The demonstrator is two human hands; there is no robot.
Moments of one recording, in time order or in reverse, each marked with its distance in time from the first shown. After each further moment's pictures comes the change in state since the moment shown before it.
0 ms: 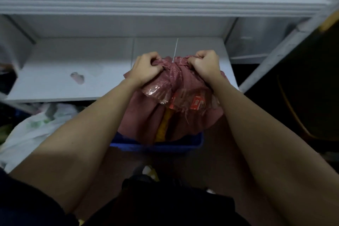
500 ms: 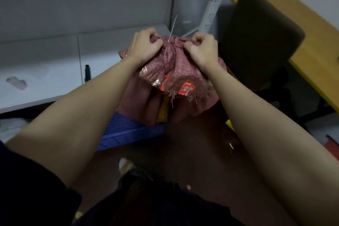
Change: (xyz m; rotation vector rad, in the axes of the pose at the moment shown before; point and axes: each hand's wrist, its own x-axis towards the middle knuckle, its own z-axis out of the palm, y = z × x) left_hand -0.085 0.137 0.088 -0.067 -0.039 0.279; right_hand -0.150 0.066 -0.135 -0.078 0.379 -0.004
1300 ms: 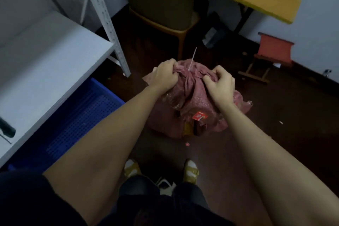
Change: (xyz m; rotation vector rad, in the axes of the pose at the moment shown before) left_hand -0.116 0.083 0.233 0.087 -0.724 0.375; right_hand -0.208 0.193 -0.094 -0.171 0.526 0.628
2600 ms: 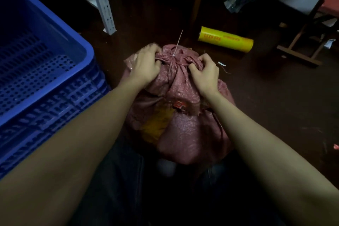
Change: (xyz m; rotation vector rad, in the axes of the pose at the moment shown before) left_hand 0.061 -0.354 0.337 0.086 0.221 0.036; right_hand -0.004 0.320 0.387 0.084 -0.033 -0.138
